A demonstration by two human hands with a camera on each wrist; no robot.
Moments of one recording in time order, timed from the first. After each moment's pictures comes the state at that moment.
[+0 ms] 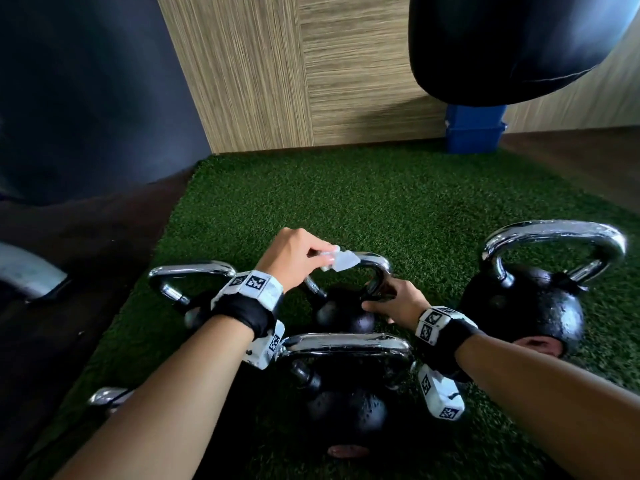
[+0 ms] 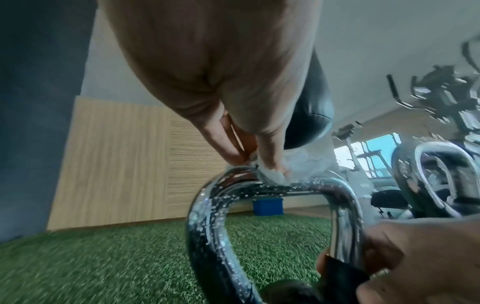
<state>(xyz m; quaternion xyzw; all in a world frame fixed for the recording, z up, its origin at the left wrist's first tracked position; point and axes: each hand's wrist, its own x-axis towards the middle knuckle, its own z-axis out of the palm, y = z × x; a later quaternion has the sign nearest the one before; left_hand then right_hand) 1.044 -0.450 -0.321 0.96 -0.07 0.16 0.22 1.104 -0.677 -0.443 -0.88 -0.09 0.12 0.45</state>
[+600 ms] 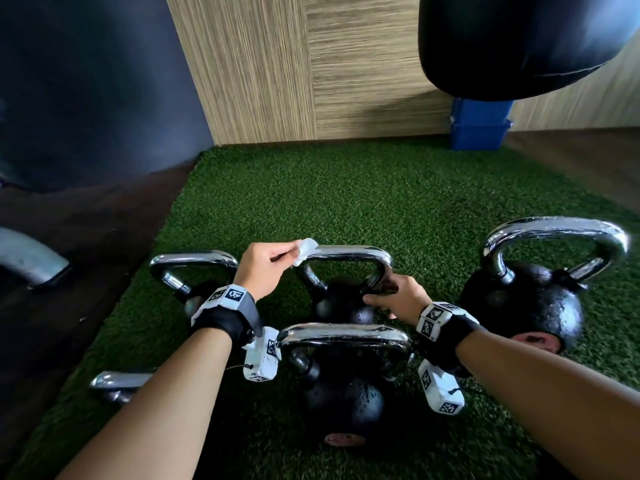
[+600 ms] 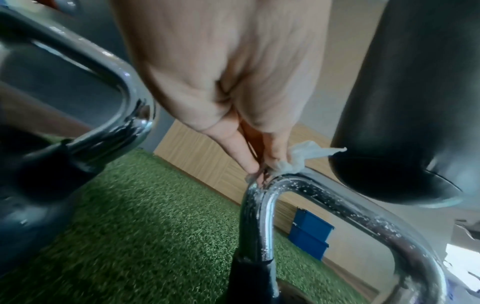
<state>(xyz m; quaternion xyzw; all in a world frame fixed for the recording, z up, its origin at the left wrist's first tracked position) 1.032 -0.400 -0.379 0.87 0.03 0.20 0.45 1.097 -0.680 -0.439 -0.87 -0.08 0.13 0.46</state>
